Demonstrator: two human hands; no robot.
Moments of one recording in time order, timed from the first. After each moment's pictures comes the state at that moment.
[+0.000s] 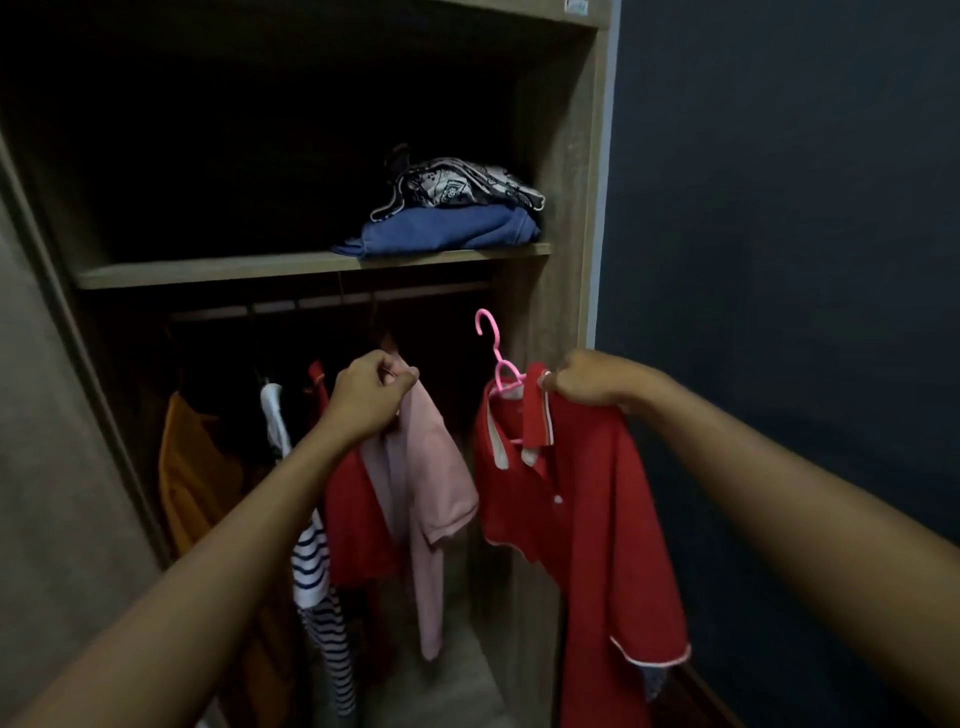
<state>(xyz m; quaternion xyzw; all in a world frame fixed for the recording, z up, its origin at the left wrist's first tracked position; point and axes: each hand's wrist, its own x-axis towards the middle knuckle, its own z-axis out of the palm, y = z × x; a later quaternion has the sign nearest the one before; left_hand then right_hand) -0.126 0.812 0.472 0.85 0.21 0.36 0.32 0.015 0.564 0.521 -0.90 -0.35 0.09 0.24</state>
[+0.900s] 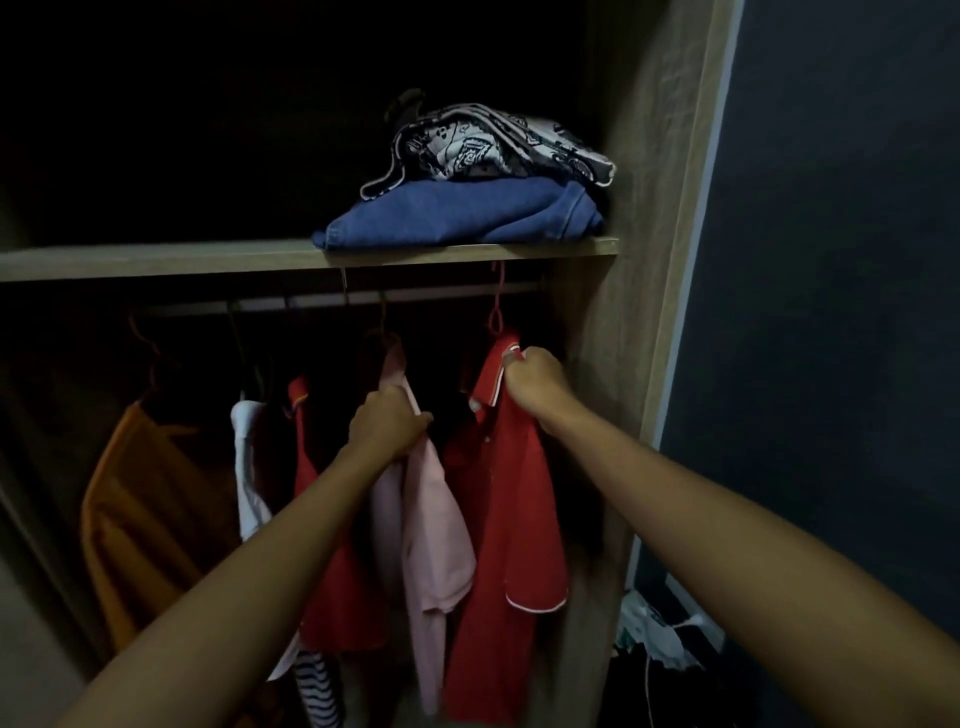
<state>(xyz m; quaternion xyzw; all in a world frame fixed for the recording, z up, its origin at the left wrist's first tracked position) 0.020 0.891 0.422 0.86 0.44 0.21 0.17 0.162 0.761 0.459 -0.81 -0.29 0.05 0.51</state>
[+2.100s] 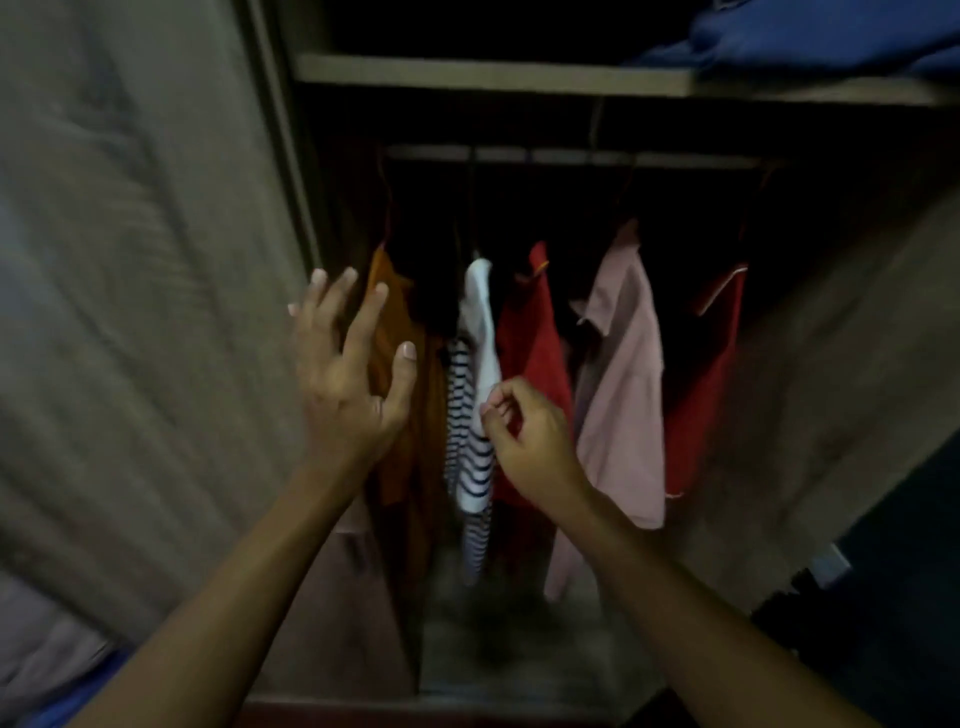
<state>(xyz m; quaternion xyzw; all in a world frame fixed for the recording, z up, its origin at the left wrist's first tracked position) -0.288 0.941 0.363 0.75 0.24 0.61 -0.02 -0.121 0.844 0.306 -0.65 -0.54 0.03 0.53</state>
